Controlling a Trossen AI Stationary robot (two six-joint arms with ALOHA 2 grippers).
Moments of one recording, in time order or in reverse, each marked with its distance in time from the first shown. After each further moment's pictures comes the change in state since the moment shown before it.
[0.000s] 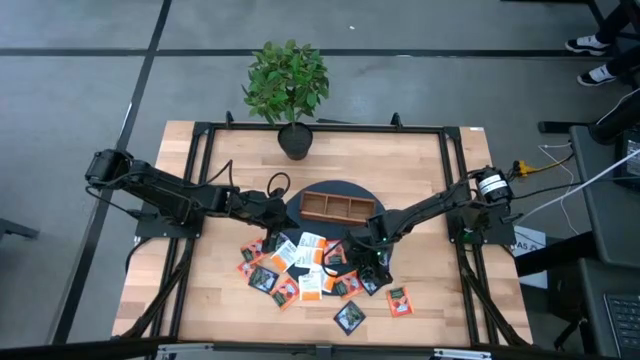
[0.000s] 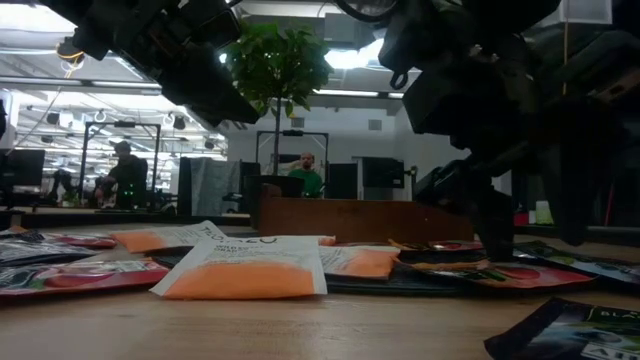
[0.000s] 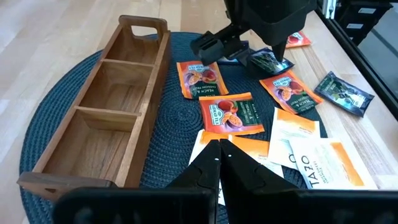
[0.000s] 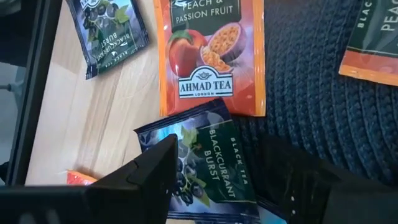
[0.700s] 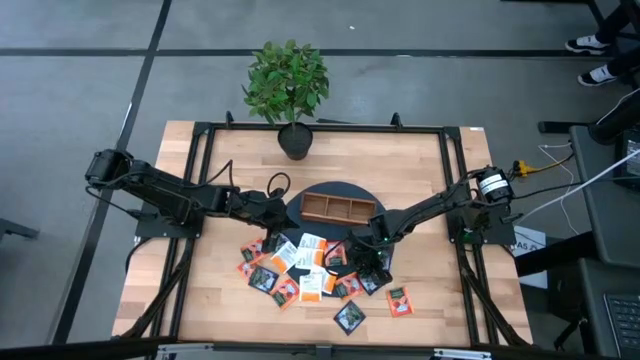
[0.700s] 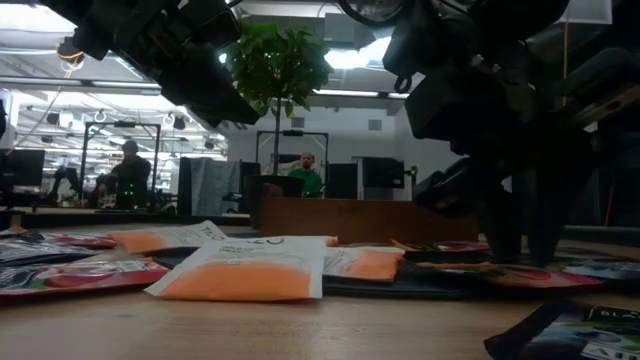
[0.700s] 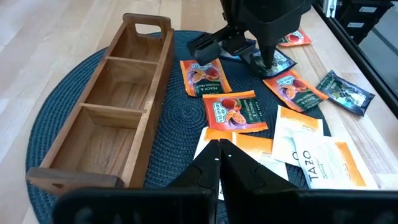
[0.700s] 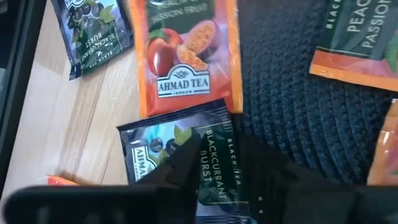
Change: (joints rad) left arm 0.000 0.000 0.000 -0.004 0.000 0.000; right arm 0.000 0.000 -0.043 0.043 0.039 -0.009
